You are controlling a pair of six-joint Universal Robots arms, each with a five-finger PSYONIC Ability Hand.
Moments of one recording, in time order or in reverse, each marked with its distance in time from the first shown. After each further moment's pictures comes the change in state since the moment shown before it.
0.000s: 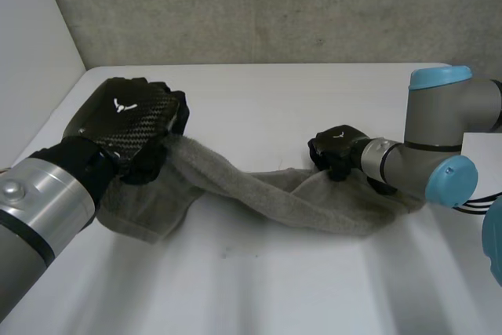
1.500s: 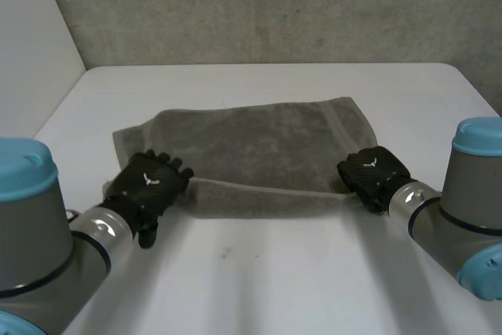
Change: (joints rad) left arm 0.048 -0.307 -0.122 0.119 -0.070 0.300; right arm -0.012 -0.472 0.796 -0.448 0.172 -0.069; left_hand -0.959 -1.023 -1.021 -1.023 -0.983; right_hand 0.120 0.211 0.253 0.262 0.189
